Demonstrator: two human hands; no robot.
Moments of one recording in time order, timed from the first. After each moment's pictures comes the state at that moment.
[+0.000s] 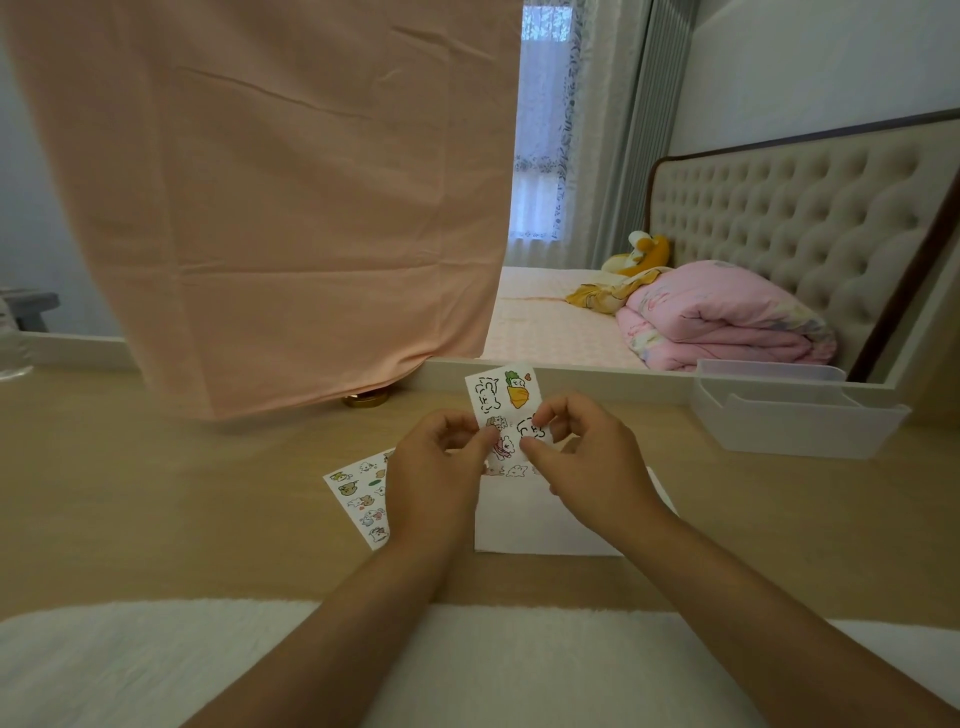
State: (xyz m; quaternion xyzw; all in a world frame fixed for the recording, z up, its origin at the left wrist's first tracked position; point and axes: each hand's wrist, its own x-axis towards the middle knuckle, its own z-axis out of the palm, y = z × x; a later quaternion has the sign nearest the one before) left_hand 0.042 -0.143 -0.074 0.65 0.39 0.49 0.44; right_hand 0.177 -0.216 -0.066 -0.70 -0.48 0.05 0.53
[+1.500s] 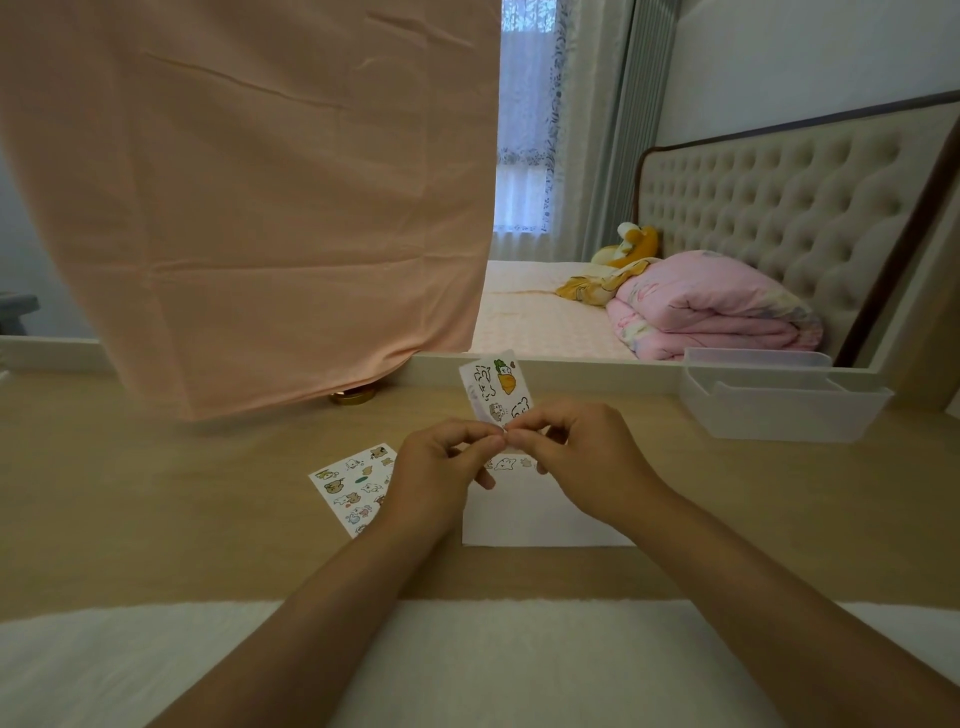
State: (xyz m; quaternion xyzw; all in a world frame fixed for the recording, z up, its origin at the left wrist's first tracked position) left_hand 0.041 -0.138 -0.074 0.72 0.29 0.40 0.50; right_hand 0.192 -0.221 -0.060 -0.67 -0.57 0.06 0.47
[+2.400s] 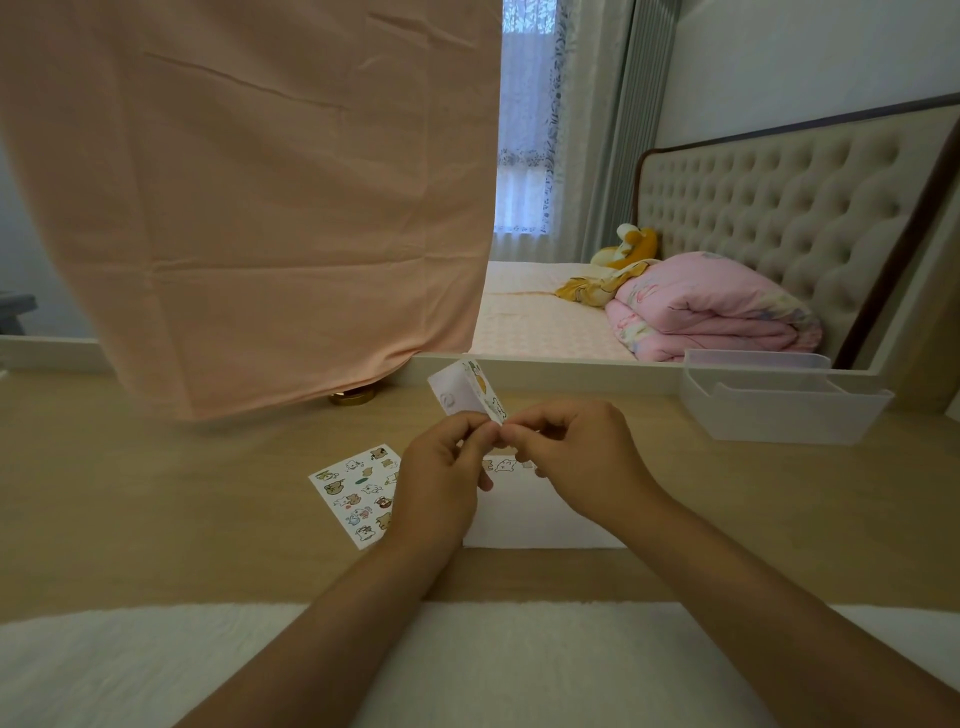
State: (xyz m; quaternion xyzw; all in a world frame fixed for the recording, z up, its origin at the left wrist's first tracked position) left_hand 0.045 -0.149 -0.077 0.73 0.29 0.45 0.44; right_hand 0.179 -0.223 -0.054 -0.65 -0.54 0.07 0.52
